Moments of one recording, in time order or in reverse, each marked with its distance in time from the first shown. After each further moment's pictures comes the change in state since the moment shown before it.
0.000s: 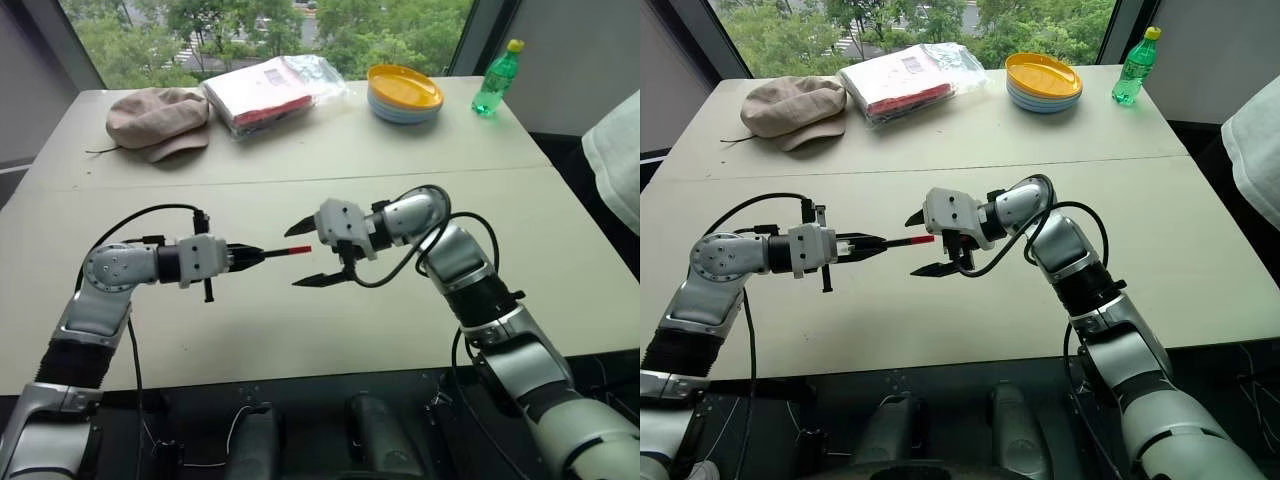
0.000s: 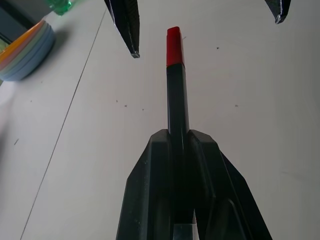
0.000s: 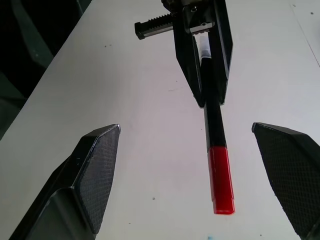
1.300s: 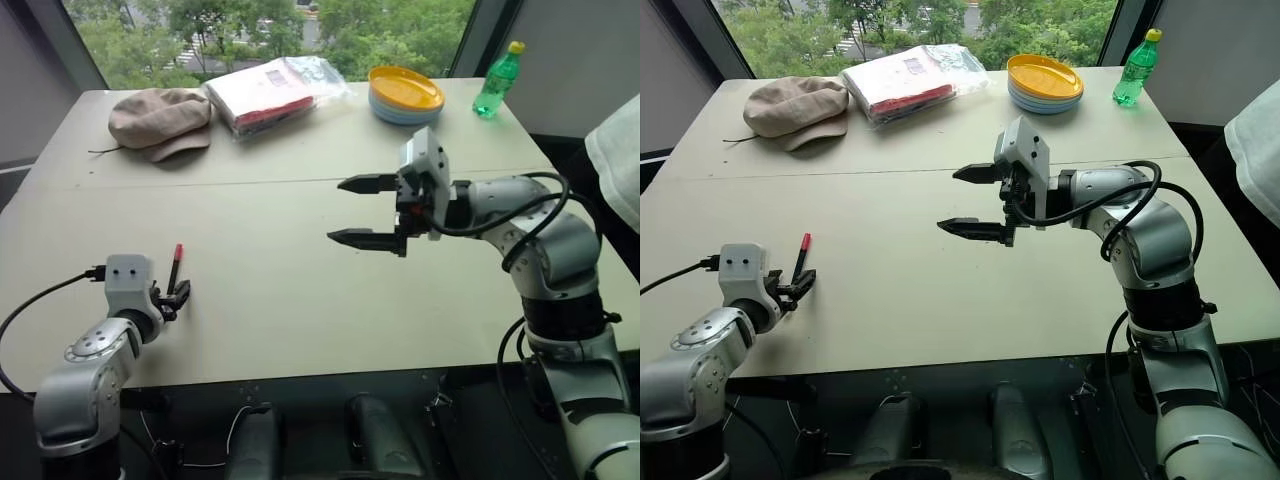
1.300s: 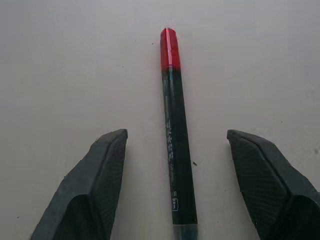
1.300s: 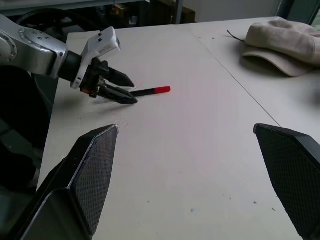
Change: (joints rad) left arm 0.317 -0.385 0.418 -0.608 -0.172 1.297 0.906; right arm 0.087 -0.185 -0.268 -0.379 0.393 0.515 -0.224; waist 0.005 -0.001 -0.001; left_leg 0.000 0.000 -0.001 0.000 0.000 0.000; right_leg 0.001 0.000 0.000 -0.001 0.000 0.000
